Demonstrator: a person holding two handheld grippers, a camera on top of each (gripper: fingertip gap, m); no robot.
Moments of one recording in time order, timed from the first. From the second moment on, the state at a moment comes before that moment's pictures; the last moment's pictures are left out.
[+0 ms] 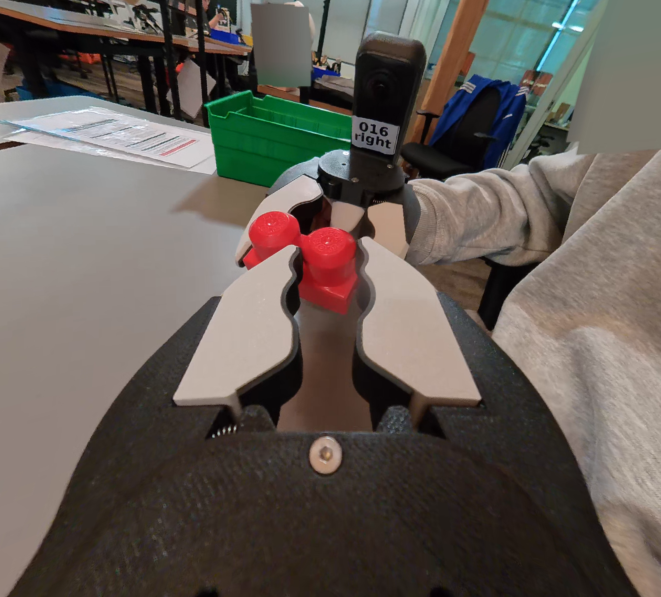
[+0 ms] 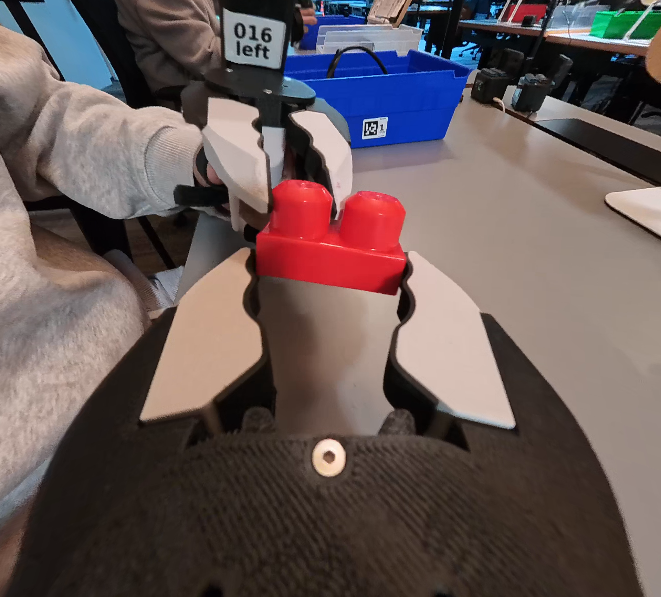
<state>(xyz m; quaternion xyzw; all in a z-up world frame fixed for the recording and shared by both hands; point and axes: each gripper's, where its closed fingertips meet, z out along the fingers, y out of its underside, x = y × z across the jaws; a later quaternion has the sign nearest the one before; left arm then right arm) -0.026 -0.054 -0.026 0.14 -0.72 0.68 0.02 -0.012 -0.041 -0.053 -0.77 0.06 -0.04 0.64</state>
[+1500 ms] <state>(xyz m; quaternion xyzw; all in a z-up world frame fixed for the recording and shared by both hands) -0.024 -0.047 -0.028 0.17 -0.67 0.70 0.15 0.010 -0.080 -0.001 -0.60 0.18 0.20 0.75</state>
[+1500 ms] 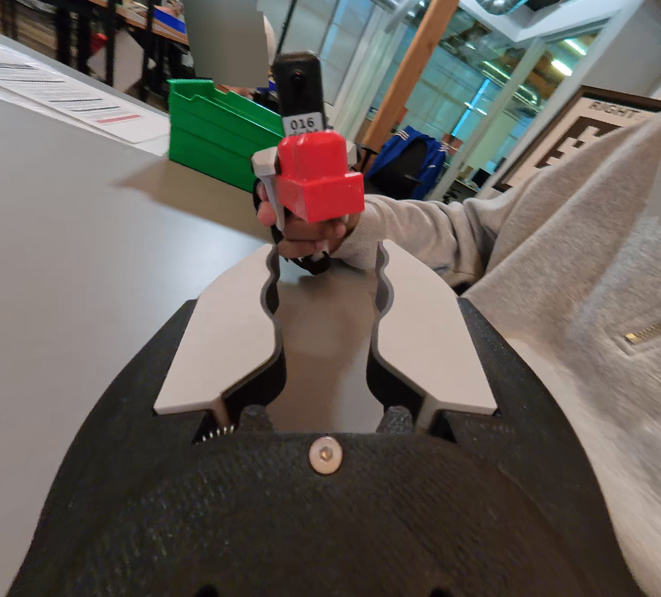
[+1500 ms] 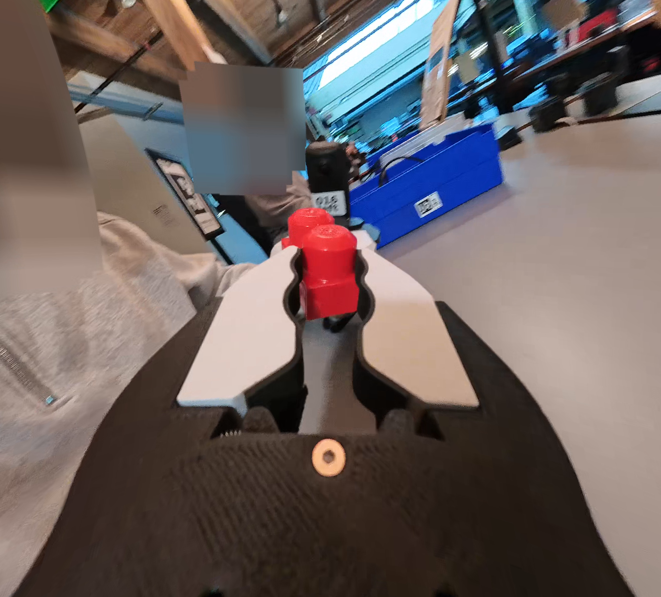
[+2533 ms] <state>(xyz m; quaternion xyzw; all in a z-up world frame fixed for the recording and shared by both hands) 0.008 -0.037 -0.015 0.28 -0.58 0.76 0.13 0.017 -0.052 -0.015 -0.59 0.28 0.12 0.75</state>
